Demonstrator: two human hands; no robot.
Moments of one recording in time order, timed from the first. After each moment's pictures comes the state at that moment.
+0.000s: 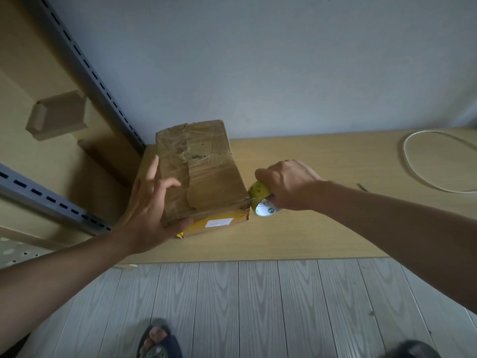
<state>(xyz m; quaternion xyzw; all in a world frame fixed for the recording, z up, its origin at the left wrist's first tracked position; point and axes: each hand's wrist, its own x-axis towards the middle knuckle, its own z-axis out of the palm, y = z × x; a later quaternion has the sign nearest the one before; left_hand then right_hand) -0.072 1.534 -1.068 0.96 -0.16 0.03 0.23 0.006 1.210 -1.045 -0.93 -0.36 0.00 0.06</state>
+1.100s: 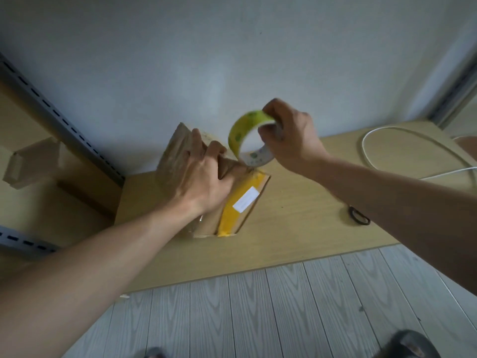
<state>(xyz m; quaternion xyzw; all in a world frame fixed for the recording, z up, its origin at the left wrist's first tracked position) -0.005 1.355 -0.982 0.98 -0.10 0.04 0.19 0.020 1.148 -0.965 -0.88 -0.12 -0.21 0.41</state>
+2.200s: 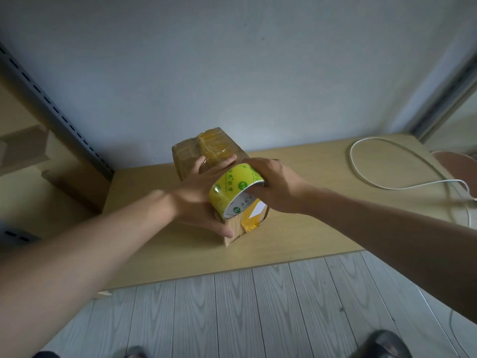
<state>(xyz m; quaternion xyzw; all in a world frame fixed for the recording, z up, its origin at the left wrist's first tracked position) -0.008 1.375 -0.995 0.91 -0.38 -0.15 0.08 -0.024 1.161 -0.983 -0.89 -0.26 0.01 0.37</state>
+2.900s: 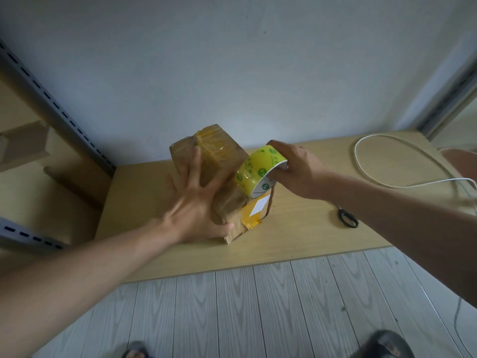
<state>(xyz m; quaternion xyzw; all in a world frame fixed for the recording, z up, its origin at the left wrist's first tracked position) -0.041 1.377 -1.016 0.98 -0.18 -0.07 0.11 -0.009 1.121 -0.985 -0.91 -0.22 -0.01 0.34</state>
